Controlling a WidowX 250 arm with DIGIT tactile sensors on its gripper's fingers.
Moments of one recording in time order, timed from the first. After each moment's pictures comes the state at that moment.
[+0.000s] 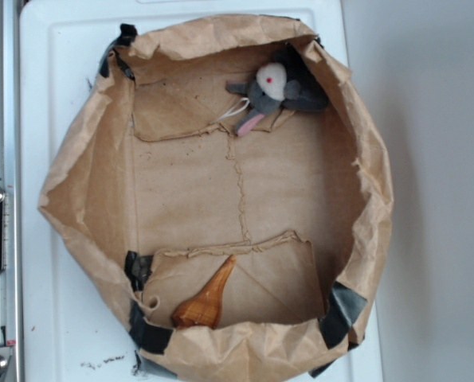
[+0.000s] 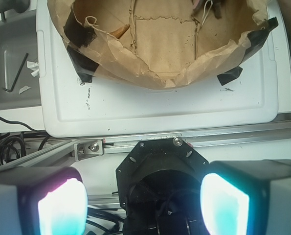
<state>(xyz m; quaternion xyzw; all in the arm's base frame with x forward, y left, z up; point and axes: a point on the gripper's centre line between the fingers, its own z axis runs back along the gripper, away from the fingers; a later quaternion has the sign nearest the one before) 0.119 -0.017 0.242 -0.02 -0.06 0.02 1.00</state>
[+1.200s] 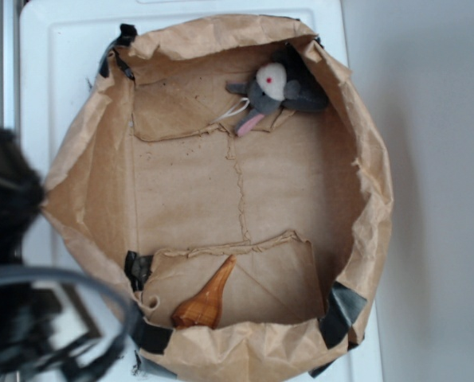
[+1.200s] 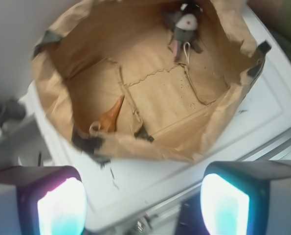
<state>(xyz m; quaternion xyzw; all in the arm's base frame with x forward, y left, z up) 0.197 -0.022 0.221 -0.07 -0.14 0.28 0.95</state>
